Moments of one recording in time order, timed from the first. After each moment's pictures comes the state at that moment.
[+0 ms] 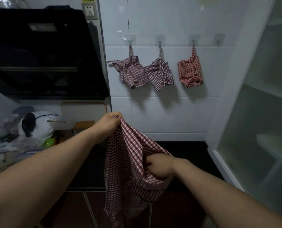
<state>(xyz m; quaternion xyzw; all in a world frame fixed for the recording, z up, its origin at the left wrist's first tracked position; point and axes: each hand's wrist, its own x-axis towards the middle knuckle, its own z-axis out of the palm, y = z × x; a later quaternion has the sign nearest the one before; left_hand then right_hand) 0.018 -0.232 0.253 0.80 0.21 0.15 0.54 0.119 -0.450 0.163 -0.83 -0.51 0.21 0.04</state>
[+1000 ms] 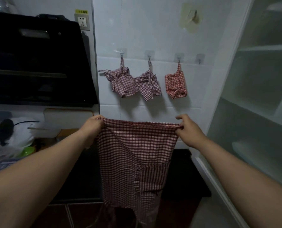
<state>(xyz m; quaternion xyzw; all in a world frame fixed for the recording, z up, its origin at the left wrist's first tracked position) 0.025 -0.211 0.258 0.71 0.27 0.21 0.62 0.204 -0.535 0.266 -0.89 -0.30 -0.07 0.35</state>
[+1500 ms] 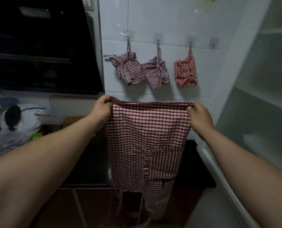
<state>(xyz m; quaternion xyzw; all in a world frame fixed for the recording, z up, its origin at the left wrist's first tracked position) 0.045 -0.211 0.261 0.72 0.23 0.31 0.57 0.212 -0.515 0.262 -0.83 -0.21 -0.10 0.50</state>
